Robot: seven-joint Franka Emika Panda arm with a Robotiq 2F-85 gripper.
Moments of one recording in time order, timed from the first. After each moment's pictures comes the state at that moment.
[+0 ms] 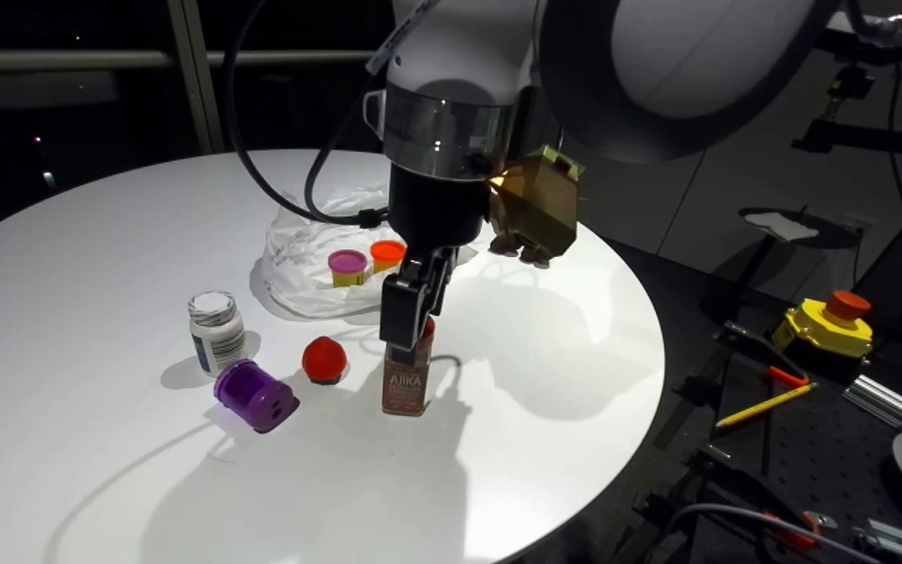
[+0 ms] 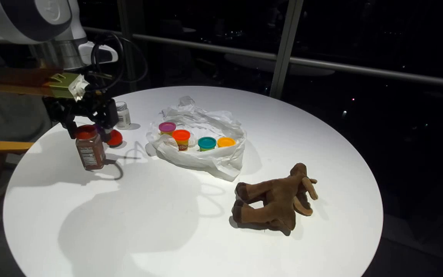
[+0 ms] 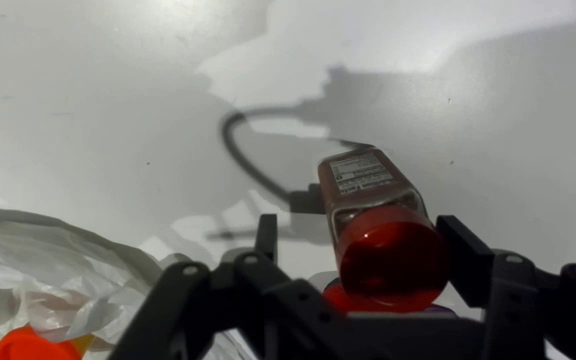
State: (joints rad) arm 0.30 0.33 0.15 -2.32 -0.18 2.70 0.17
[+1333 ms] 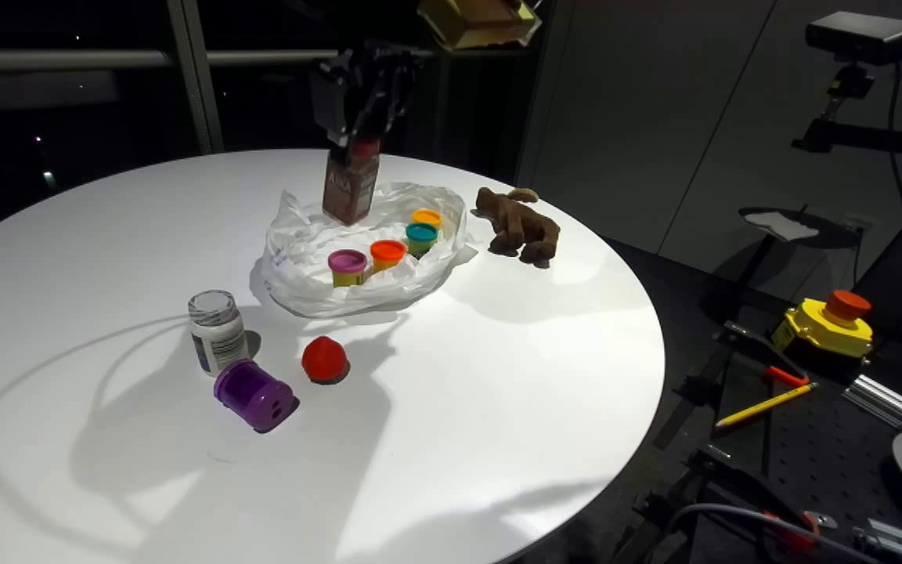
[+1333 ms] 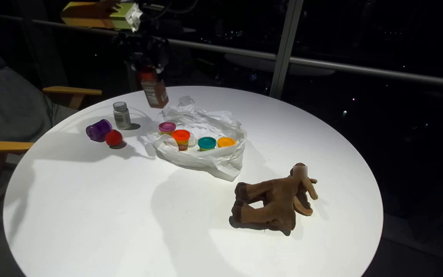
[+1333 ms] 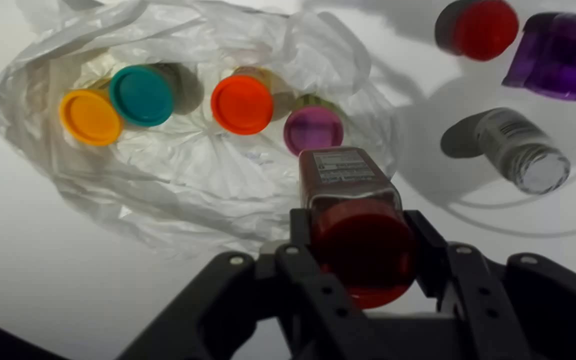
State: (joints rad) arm 0.27 0.27 0.02 -2.09 -0.23 2.64 0.28
